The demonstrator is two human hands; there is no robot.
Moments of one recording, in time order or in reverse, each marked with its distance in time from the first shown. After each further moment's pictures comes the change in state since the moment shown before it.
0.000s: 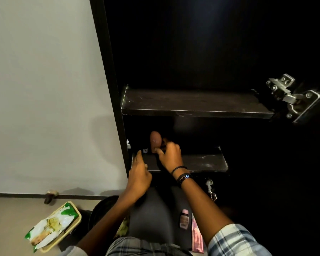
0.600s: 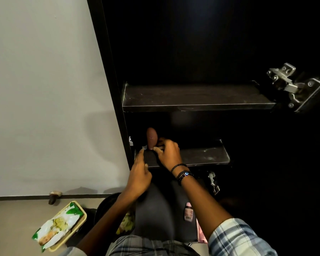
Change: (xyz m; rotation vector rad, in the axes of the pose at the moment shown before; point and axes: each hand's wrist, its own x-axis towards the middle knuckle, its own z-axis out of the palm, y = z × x) left_hand -0.003 -0.016 -0.007 -0.046 -0.085 0.051; right_hand -0.001 0.010 0.021 0.046 -0.020 -0.019
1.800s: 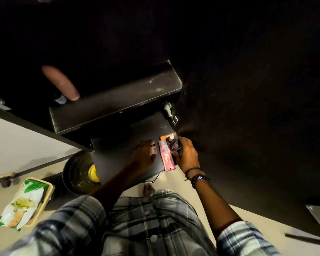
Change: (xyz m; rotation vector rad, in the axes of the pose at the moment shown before) left_hand -0.041 -0.059 0.198 0.388 -0.703 0.101; right_hand -0.189 0.216 -0.034 -0.191 0.101 0.570
